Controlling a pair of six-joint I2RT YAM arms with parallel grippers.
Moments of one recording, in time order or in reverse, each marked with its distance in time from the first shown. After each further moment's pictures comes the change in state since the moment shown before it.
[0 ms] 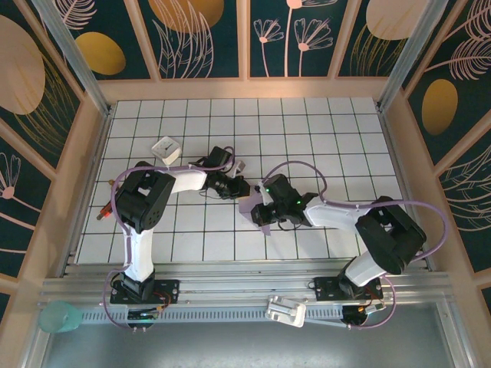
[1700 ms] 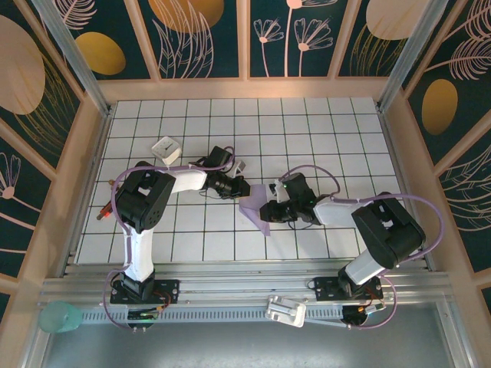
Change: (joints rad) left arm 0.000 0.002 0.002 -0.003 0.002 0.010; right arm -0.174 0.032 -0.122 0.170 -0.221 0.061
